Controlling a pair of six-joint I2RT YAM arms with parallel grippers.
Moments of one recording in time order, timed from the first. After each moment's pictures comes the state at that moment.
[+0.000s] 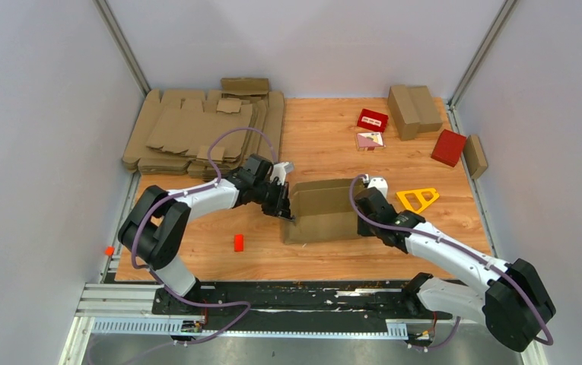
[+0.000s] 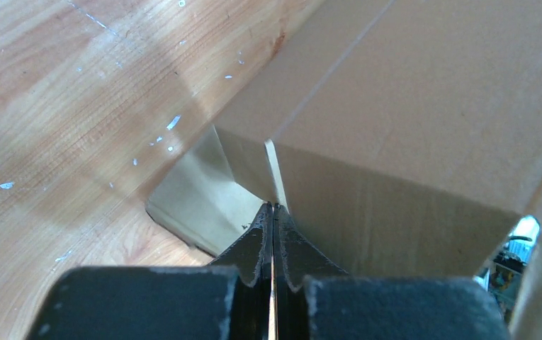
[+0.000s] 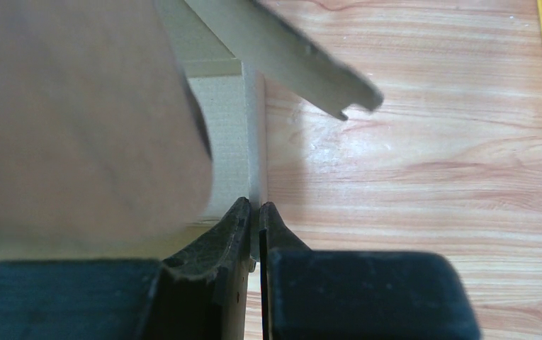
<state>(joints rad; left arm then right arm) -0.59 1.64 0.90 -0.20 0.59 -0.39 0.67 1.08 0.57 -0.45 0.30 0.54</state>
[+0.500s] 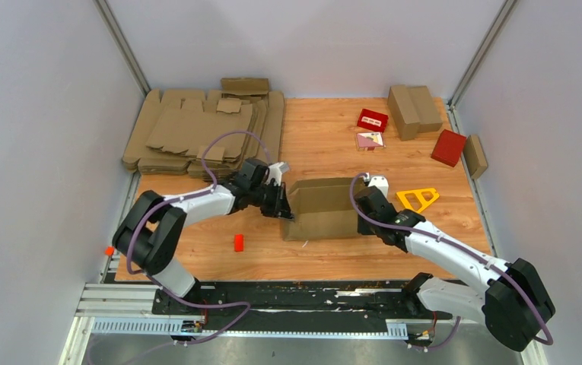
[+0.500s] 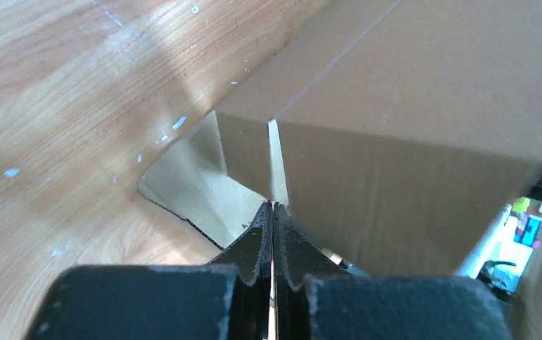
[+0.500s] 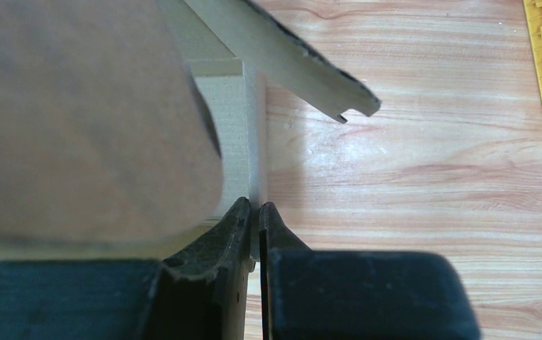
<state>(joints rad) -0.59 1.62 0.84 -0.08 0.58 -0.48 0.67 1.09 0.59 -0.46 0.32 0.54</state>
